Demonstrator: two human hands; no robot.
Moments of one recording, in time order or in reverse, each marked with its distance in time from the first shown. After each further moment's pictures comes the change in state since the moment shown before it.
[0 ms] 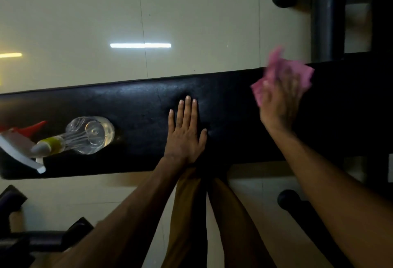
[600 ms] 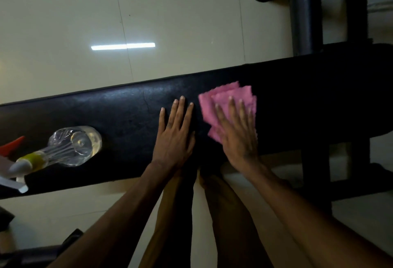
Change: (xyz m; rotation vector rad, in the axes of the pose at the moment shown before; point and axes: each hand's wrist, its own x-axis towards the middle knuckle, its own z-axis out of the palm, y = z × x) left_hand -0.002 -0.006 -0.008 0.137 0.058 0.150; right_hand -0.098 -0.019 0.032 -0.091 -0.213 -0.351
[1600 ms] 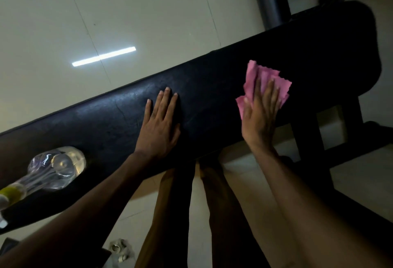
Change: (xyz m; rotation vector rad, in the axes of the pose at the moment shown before) left_hand 0.027 0.001 -0.026 -0.018 -0.105 0.170; right_hand -0.018 0.066 -0.013 0.132 0.205 0.638
